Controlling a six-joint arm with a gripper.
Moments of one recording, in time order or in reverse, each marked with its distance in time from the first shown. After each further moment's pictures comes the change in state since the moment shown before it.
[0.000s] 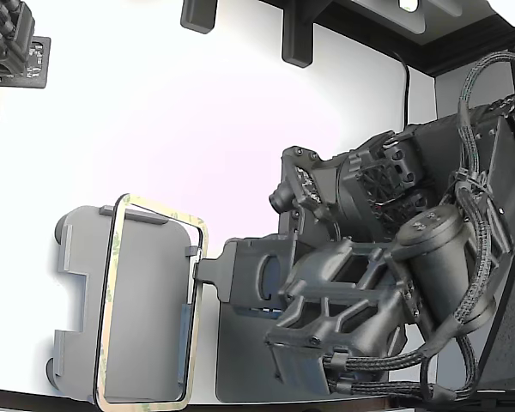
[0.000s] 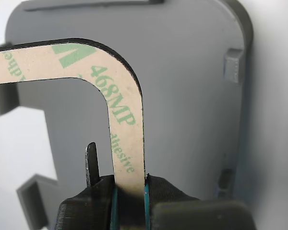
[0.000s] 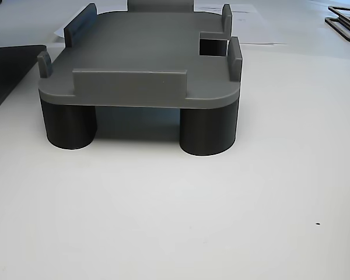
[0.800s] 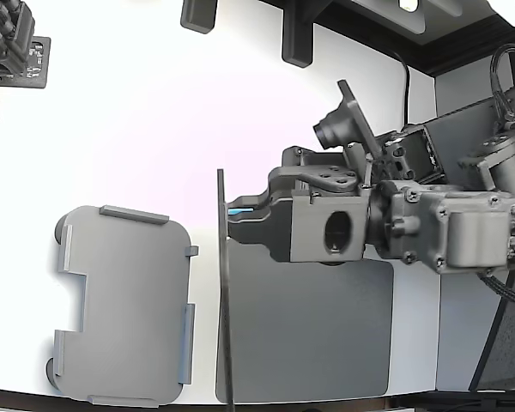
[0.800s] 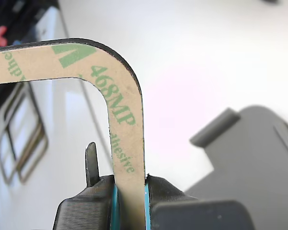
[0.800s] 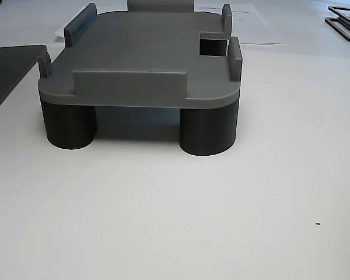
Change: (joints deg) arm -4.8 32.3 23.0 -26.1 7.7 -60.1
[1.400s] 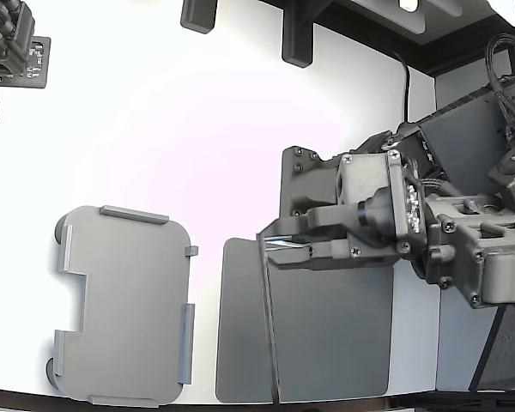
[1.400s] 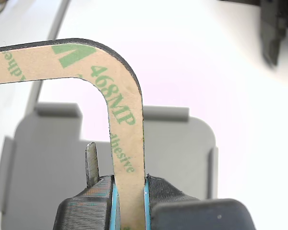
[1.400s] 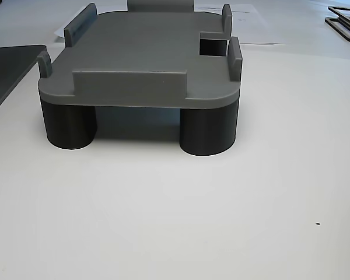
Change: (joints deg) arm 8.8 3.4 -3.4 9.8 5.1 -38.8
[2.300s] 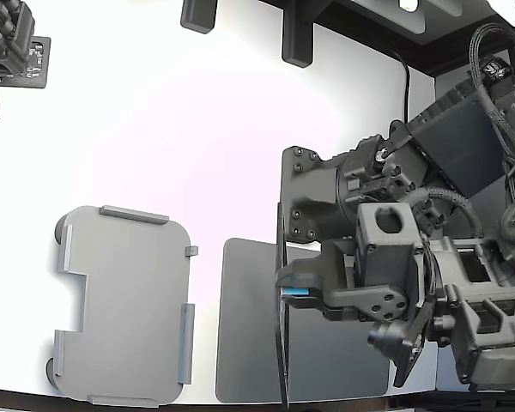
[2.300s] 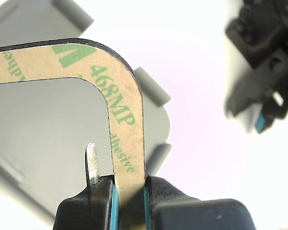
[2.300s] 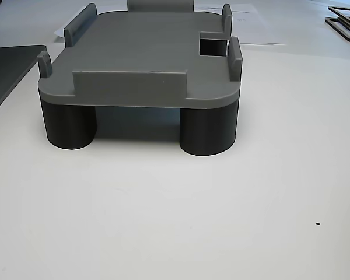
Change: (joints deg) arm 17.5 -6.2 -1.6 7.6 12.5 -31.6
